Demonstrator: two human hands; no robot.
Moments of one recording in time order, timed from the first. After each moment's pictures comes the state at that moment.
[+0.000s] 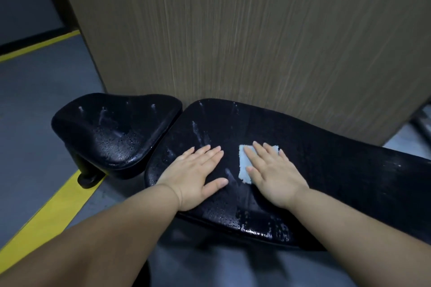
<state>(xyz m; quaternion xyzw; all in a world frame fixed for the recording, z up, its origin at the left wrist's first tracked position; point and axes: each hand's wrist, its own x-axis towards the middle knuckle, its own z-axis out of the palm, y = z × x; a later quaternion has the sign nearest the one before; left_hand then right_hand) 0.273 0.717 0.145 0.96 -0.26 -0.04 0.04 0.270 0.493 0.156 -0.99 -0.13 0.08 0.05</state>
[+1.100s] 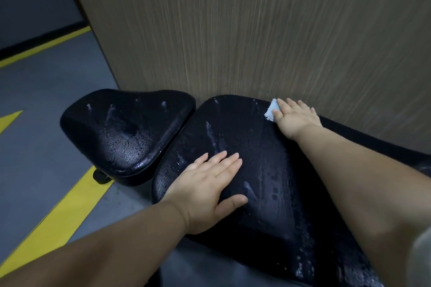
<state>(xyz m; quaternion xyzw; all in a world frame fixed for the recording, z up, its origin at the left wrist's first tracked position) 0.275 0.722 0.138 0.96 -0.27 -0.03 0.07 0.444 0.480 0.148 -1.00 0.03 0.07 0.07</state>
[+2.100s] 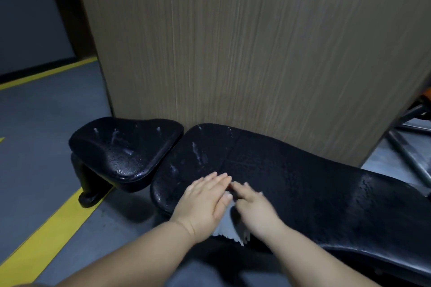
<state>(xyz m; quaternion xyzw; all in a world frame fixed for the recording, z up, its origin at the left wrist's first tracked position) 0.211 0.684 0.164 0.96 -0.21 0.04 0.18 0.205 0.529 0.178 -0.91 -0.03 0.11 0.39</state>
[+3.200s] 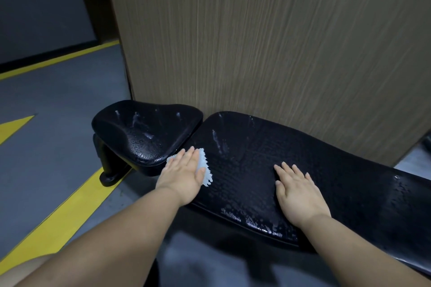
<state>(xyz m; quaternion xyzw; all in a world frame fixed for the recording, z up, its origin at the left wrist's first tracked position) 0.252 0.758 0.146 0.99 0.00 -0.07 0.12 0.237 0.484 0.149 -1.00 -0.03 0.02 0.09</state>
